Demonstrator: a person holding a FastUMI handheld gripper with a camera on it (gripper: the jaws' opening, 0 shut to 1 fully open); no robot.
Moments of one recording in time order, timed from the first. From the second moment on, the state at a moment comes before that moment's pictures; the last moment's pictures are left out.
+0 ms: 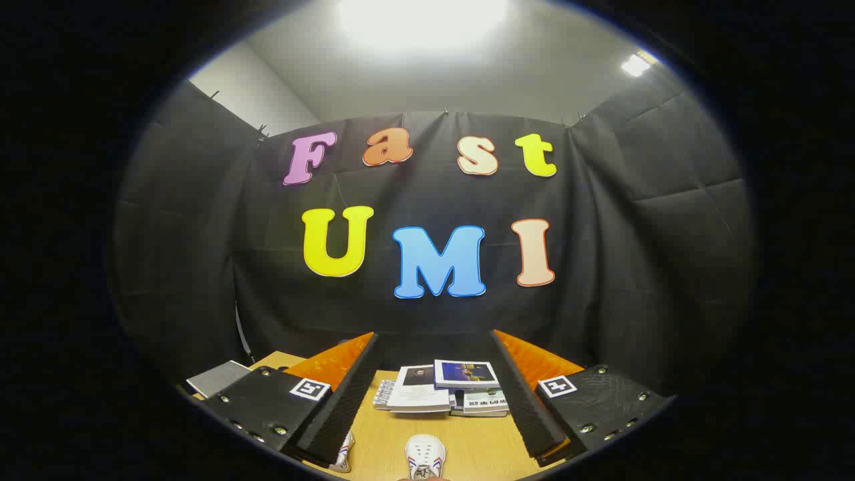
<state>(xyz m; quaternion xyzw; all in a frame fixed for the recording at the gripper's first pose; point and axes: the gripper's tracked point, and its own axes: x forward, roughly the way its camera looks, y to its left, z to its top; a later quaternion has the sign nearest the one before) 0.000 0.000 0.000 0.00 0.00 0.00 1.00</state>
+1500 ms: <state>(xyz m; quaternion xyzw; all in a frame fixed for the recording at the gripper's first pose) 0.023 0.009 -0.026 0.00 0.03 0.00 1.00</state>
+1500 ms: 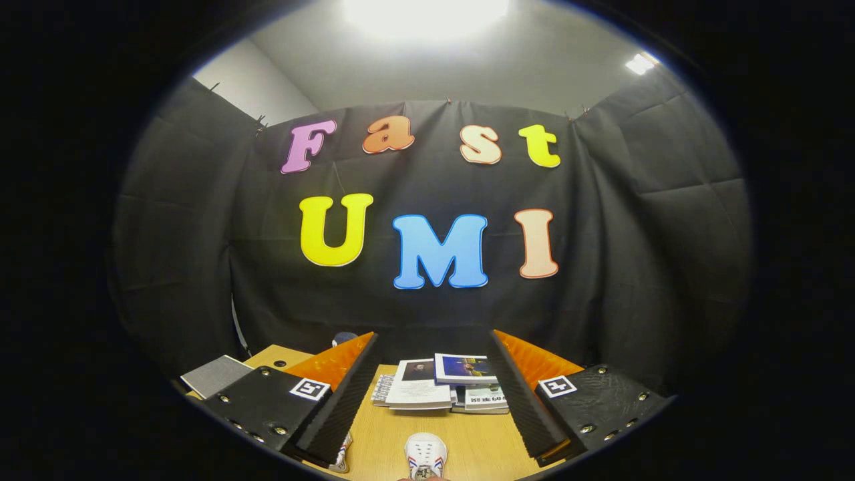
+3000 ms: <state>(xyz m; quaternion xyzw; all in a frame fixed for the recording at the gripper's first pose) 0.059 0.274 -0.242 0.33 0.39 0.29 0.81</state>
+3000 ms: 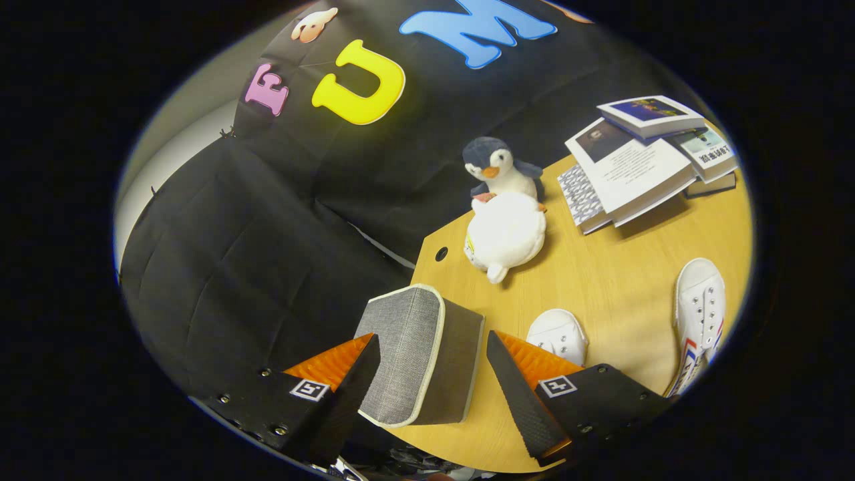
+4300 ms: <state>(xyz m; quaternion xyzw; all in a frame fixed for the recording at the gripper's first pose) 0.036 0.388 -0.247 0.46 0.48 0.40 0.63</state>
